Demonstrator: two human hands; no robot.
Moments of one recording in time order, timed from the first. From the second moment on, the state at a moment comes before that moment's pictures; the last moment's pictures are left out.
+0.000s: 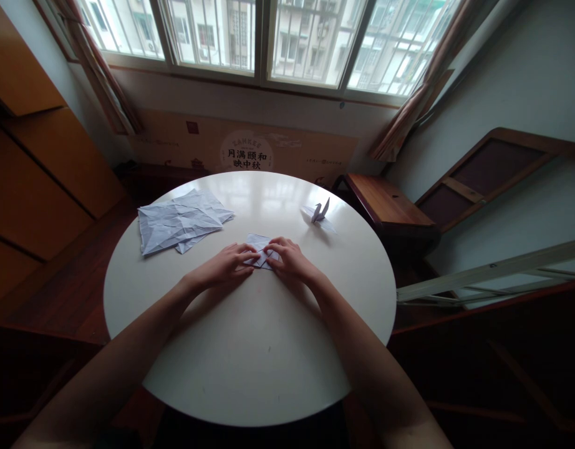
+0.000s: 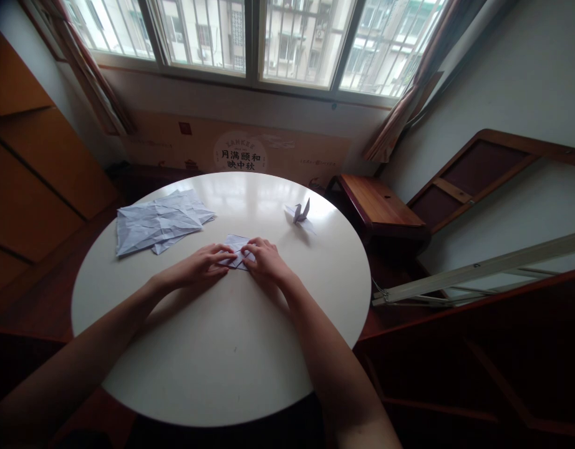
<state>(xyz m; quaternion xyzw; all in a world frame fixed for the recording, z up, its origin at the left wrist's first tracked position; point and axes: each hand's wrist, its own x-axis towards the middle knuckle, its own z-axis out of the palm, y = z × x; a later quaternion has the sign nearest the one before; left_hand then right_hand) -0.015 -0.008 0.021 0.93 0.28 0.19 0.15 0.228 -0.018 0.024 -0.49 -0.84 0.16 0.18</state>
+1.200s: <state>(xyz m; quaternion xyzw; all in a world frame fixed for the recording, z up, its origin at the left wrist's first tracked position) -0.015 -0.009 0.022 0.93 0.28 0.18 0.16 0.228 -0.018 0.022 -0.49 -0.84 0.16 0.19</state>
